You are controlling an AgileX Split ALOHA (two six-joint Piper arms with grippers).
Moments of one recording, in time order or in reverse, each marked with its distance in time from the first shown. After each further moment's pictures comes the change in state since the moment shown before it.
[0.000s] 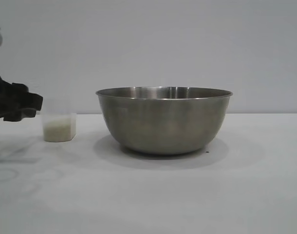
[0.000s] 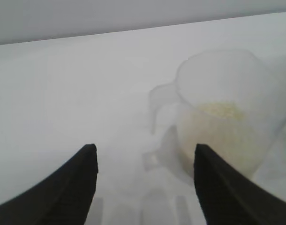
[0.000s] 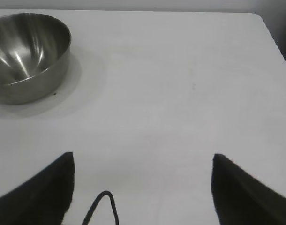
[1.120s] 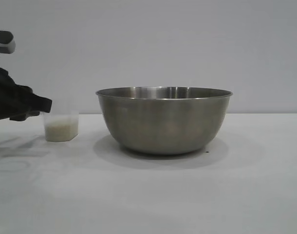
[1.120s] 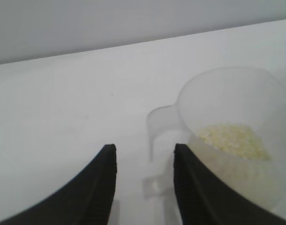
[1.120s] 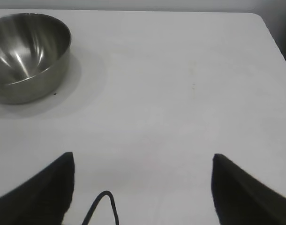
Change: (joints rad) left arm 0.043 0.087 -0.126 0.117 0.000 0.026; right arm 0.000 0.000 0.000 0.000 0.000 0.000
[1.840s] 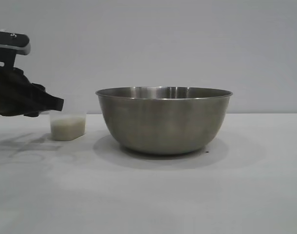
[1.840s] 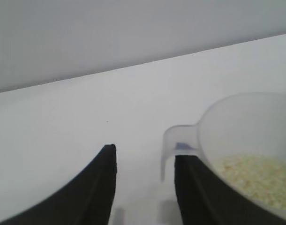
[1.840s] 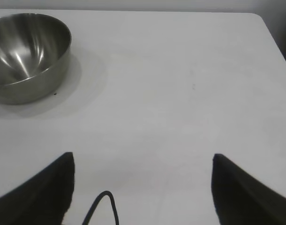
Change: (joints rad) left arm 0.000 0.032 -0.084 0.008 0.000 0.052; right arm 0.000 0.000 0.000 0.000 0.000 0.000
